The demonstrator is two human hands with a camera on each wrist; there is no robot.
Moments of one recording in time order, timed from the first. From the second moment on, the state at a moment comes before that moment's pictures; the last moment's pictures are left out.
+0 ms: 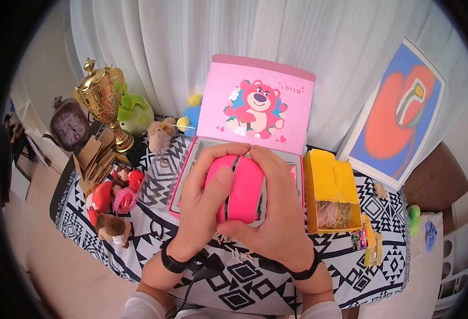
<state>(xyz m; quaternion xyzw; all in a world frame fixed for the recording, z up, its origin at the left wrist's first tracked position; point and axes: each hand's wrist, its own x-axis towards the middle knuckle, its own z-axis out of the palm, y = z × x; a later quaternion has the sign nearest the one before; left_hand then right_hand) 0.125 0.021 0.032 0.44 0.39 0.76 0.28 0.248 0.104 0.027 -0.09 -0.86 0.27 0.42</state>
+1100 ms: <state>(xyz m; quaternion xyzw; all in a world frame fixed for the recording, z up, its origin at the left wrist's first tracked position) 0.124 -0.011 0.058 0.61 0.55 0.57 0.10 0.257 0.128 0.041 -0.10 -0.39 0.84 0.38</state>
